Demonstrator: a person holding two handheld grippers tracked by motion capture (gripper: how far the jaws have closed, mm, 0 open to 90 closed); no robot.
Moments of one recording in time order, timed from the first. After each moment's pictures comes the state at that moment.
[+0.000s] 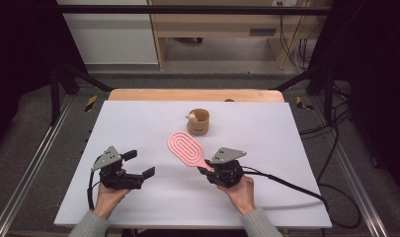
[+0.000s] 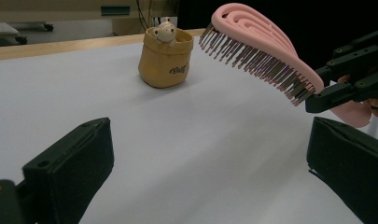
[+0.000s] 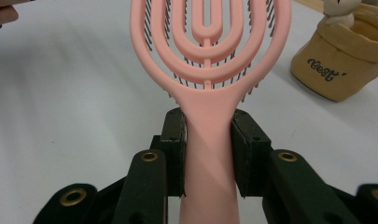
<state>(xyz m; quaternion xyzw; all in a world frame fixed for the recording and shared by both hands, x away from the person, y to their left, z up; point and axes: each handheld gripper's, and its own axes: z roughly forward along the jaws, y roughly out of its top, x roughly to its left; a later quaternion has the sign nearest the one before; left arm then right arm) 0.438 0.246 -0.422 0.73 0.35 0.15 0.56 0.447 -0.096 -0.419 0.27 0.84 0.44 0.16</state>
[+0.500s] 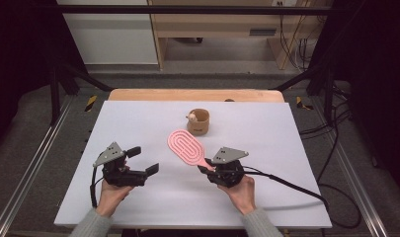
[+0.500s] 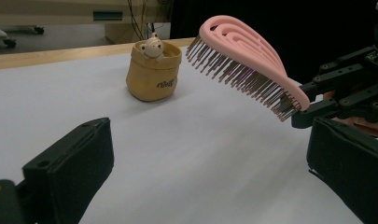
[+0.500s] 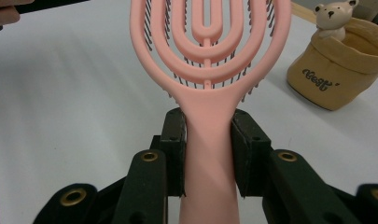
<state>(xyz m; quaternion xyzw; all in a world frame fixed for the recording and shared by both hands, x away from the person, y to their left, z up) 0.442 0.233 -0.408 0.73 0.35 0.14 0.58 0.446 -0.098 -0.416 0.27 0.83 0.46 0.16</state>
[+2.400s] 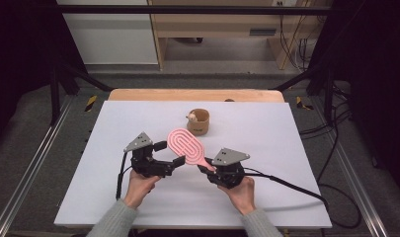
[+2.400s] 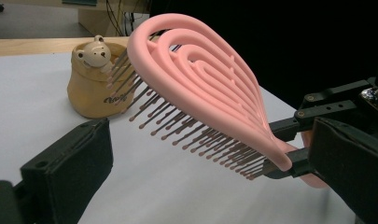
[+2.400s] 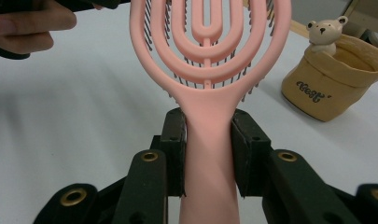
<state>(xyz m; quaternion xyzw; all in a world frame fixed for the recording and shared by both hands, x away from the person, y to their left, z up) 0.467 0.166 -0.402 0.73 0.36 0.08 0.58 0.441 -0.098 -0.415 0.26 0.83 0.47 0.18</state>
